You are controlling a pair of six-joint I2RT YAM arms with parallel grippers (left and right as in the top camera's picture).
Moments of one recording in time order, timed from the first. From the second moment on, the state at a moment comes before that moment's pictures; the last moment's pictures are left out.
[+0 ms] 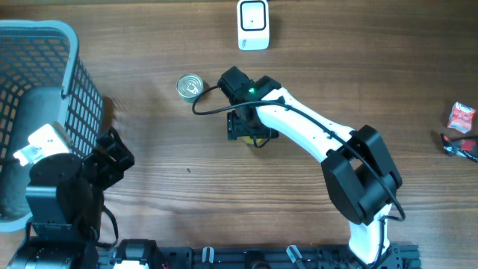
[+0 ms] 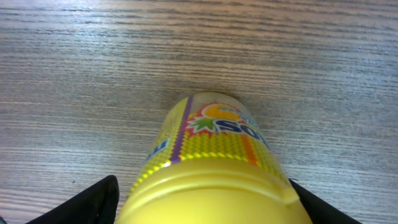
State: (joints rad) left arm -0.05 0.69 1.18 -1.11 -0.30 -0.55; right arm 0.69 2.04 1.55 -0.98 0.02 0.63
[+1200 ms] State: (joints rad) left arm -0.05 0.69 1.18 -1.13 -0.30 -0.55; right arm 0.60 2.06 1.55 -0.99 -0.15 0.52
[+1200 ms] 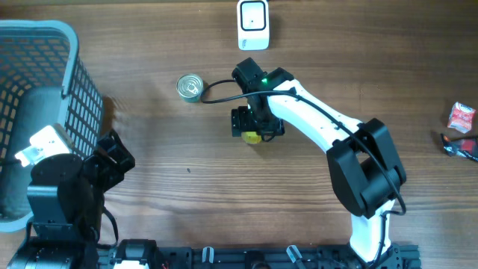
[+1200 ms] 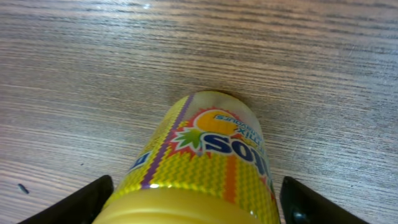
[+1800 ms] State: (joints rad) left arm -0.05 0.69 1.18 -1.14 -0.30 -0.55; right arm 0.60 2.06 1.55 -1.01 -0.09 0.46
